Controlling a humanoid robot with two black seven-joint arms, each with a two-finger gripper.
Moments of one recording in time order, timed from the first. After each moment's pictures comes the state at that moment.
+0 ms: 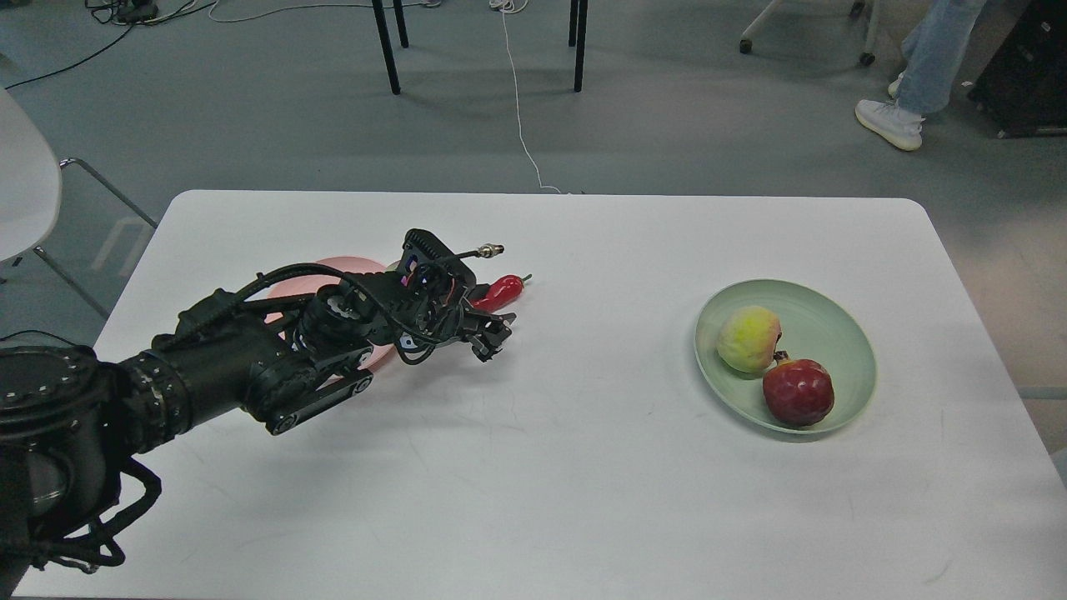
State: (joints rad) left arm -0.99 0.11 -0.03 -0.71 1.91 -0.13 -0.15; right arm 0.43 -1.06 0.53 1.01 0.47 0.49 0.49
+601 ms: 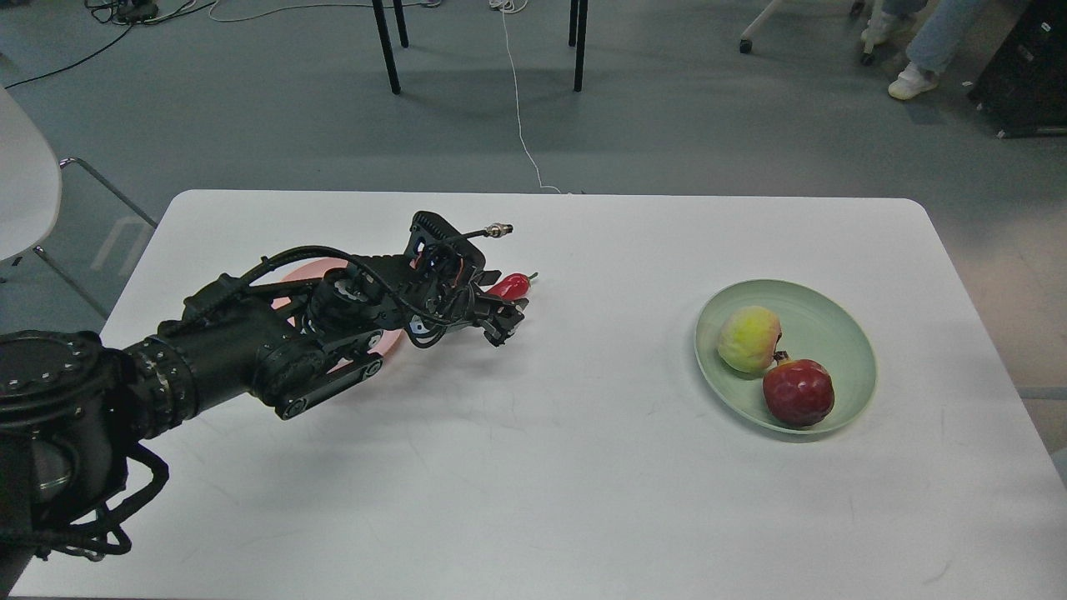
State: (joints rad) left arm -1.03 0.11 -0.04 -0.72 1.86 -0.13 -0.15; right arm 0.44 -1.06 0.54 1.01 0.47 0.49 0.49
